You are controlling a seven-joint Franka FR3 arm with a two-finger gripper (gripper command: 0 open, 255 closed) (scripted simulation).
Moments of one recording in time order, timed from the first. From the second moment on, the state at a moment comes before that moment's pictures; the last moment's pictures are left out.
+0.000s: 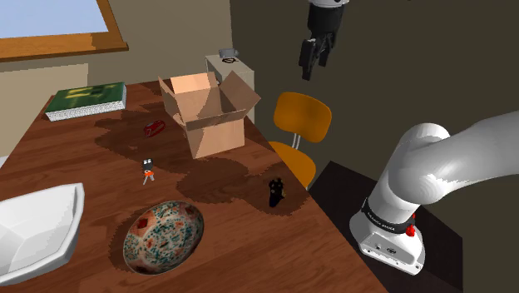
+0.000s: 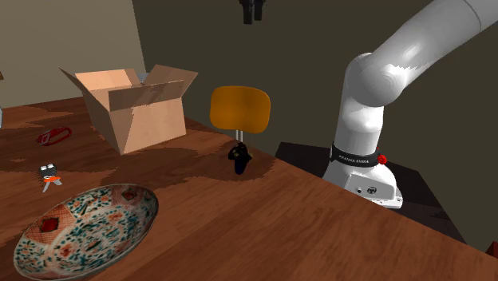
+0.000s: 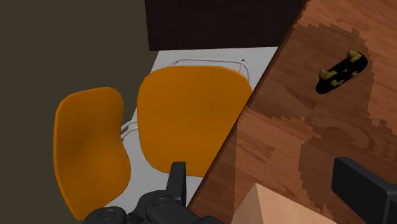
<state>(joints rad) -0.02 -0.79 0.03 -2.30 -0.12 1.58 0.01</state>
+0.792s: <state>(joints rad) 0.04 -0.85 0.03 -2.64 0.04 1.84 0.08</state>
